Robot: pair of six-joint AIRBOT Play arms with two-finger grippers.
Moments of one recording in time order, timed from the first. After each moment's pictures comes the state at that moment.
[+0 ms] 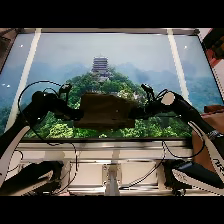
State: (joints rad) left arm -0.32 -1.14 0.85 -1.73 1.18 1.35; right arm 0.29 -1.23 0.84 -0.97 1.05 1.45
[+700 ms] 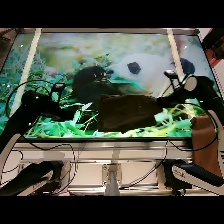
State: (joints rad) left arm -0.32 -0.99 0.86 -1.47 1.30 1.38; right arm -0.04 -1.23 1.07 -1.45 1.35 1.39
